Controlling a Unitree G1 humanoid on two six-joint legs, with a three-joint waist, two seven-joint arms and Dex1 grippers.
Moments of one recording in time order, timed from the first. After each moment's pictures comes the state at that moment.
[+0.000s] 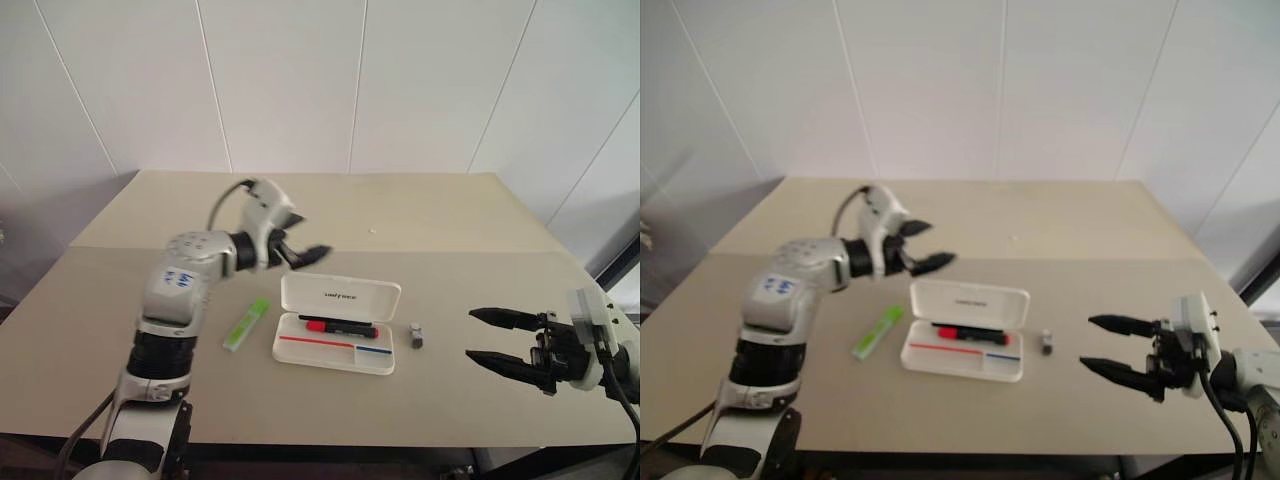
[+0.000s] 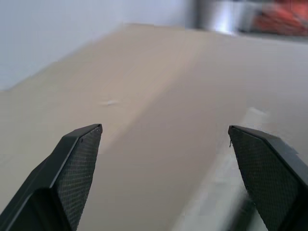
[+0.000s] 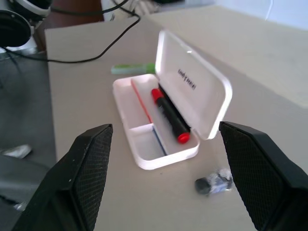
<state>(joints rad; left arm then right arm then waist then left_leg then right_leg) -0.89 0.40 0.13 -0.10 -0.15 0.89 -0.66 -0.05 -0.85 -0.41 -0.16 0.72 0.31 1.30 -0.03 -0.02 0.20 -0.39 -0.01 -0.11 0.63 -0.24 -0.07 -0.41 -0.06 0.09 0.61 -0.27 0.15</state>
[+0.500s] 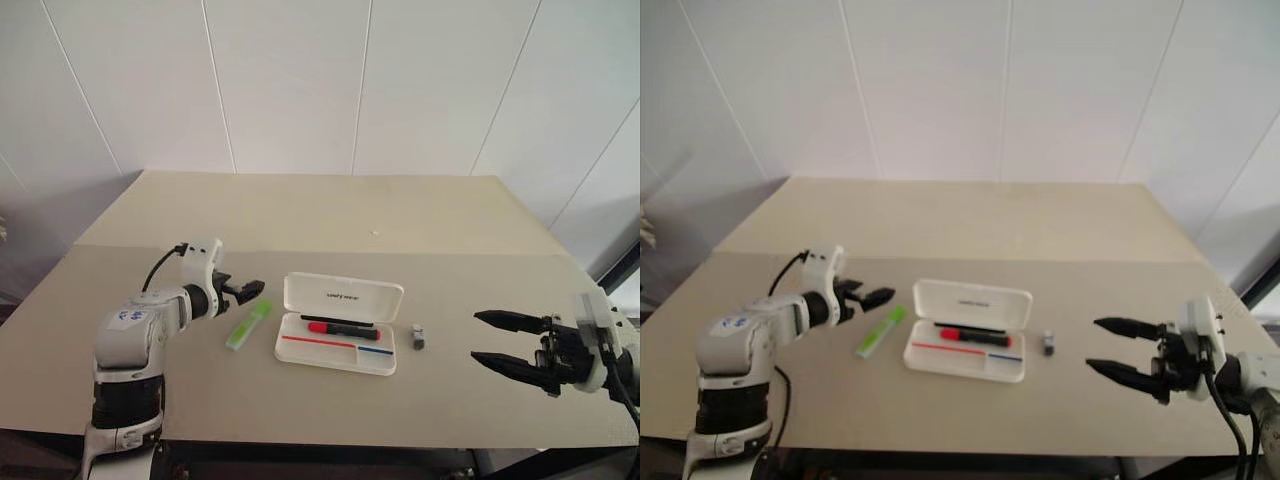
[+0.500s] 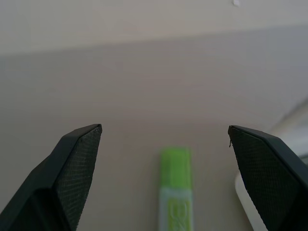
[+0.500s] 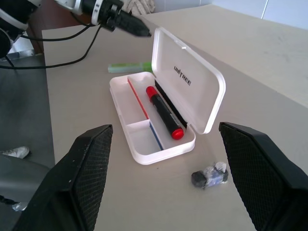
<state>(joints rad) -0.62 0.41 0.25 -0.20 -0.21 1.22 -0.43 -0.08 -0.85 -0.40 -0.10 0.71 0.28 1.32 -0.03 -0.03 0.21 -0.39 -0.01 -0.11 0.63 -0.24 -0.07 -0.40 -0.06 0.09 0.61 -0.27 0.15</state>
